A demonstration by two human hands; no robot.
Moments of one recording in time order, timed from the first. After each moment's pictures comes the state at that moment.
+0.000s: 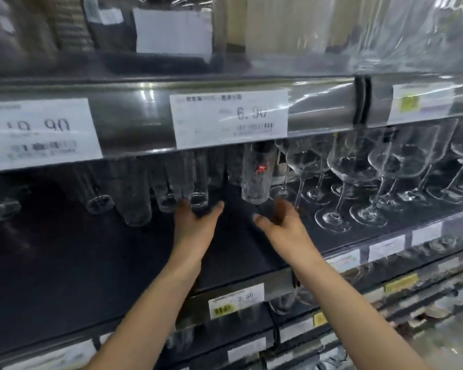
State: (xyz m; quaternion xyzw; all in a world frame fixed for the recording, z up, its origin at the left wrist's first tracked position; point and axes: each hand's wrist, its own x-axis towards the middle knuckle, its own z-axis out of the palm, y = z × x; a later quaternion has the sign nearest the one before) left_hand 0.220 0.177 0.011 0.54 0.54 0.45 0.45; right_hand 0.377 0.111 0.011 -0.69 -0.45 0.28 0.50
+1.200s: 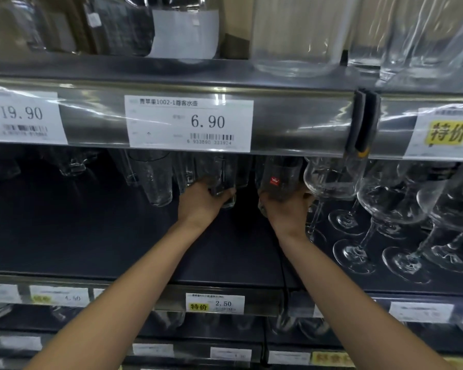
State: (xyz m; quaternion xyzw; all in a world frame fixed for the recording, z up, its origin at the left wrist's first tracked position) left_hand 0.237 0.220 0.017 0.62 0.67 0.39 0.16; right_hand 0.405 0.196 0.019 -0.63 -0.51 0.19 0.55
